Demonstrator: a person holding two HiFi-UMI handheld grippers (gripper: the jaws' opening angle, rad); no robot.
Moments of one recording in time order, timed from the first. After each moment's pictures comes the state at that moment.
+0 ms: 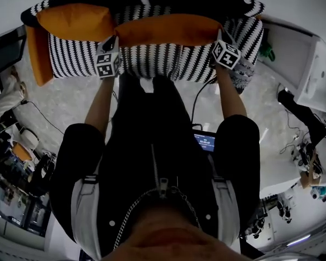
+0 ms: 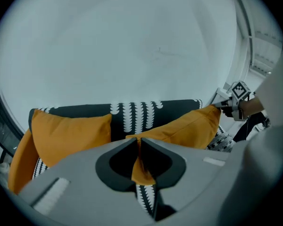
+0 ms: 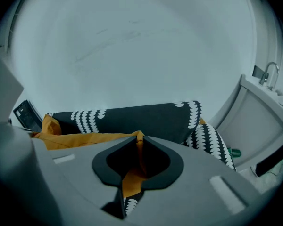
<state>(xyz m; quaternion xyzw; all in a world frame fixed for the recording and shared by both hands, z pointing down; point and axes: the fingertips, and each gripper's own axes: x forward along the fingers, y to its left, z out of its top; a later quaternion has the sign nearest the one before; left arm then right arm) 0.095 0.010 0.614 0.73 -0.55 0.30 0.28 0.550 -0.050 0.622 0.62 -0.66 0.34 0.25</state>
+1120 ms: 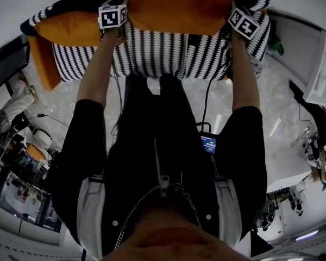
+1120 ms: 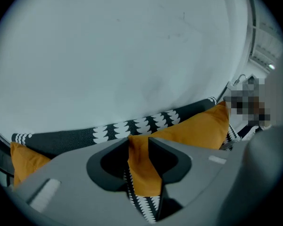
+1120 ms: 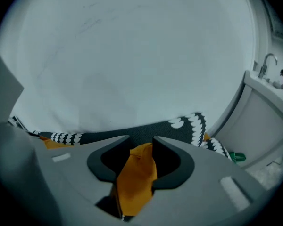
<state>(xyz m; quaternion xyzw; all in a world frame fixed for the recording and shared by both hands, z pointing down) 0.139 -0.193 0.644 0.73 -0.50 0.37 0.29 0.602 -0.182 0.628 0.66 -0.62 0.36 0.21</state>
